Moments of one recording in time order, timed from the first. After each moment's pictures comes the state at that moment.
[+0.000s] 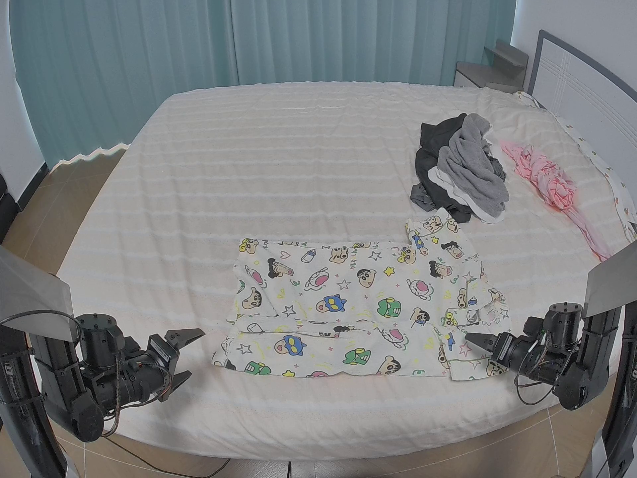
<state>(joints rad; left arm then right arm) -0.12 2.13 -0.08 -1.55 -0.31 -1.16 0.06 2.28 -0.20 -1.55 0.29 0.57</state>
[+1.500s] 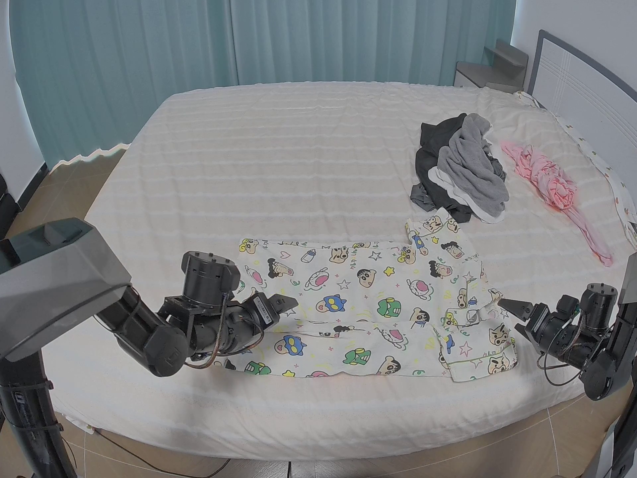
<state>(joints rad) -0.44 2.12 -0.82 -0.70 -0.08 -0.87 -0.07 2.09 -0.16 -1.55 0.39 0.74</state>
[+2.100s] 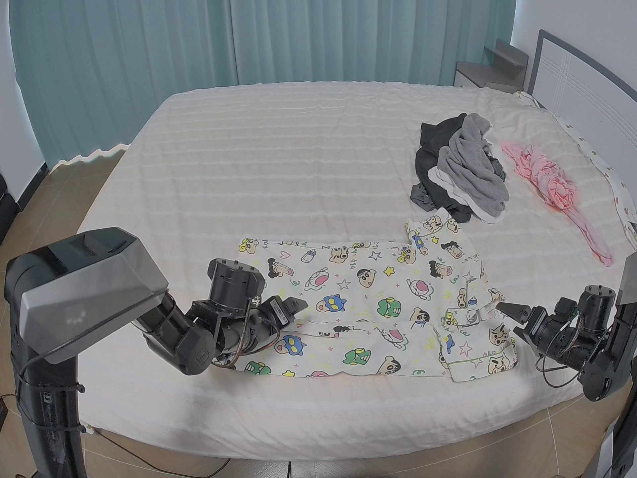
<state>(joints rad) -0.47 2.26 -0.94 -0.70 -0.02 -0.89 -0.07 2.10 -0.15 -1.55 0.39 0.73</state>
